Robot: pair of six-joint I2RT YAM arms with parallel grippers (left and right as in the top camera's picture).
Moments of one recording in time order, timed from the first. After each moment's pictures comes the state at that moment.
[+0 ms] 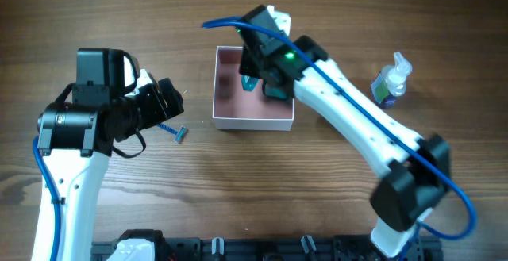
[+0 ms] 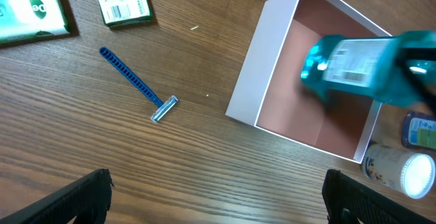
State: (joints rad) left arm -0.05 1.21 1.28 -1.17 0.16 -0.47; right arm 0.66 1.92 1.70 -0.82 0.18 0.74
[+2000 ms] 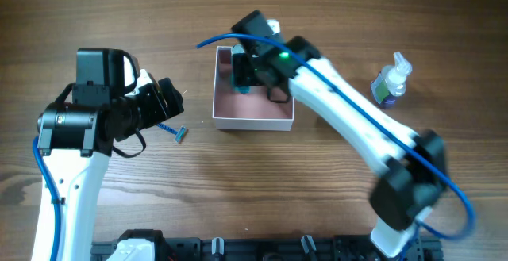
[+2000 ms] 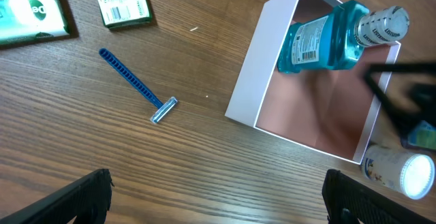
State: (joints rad) left arm -0.05 1.21 1.28 -1.17 0.16 -0.47; right arm 0.65 1.88 1.70 -0.92 0.17 0.52
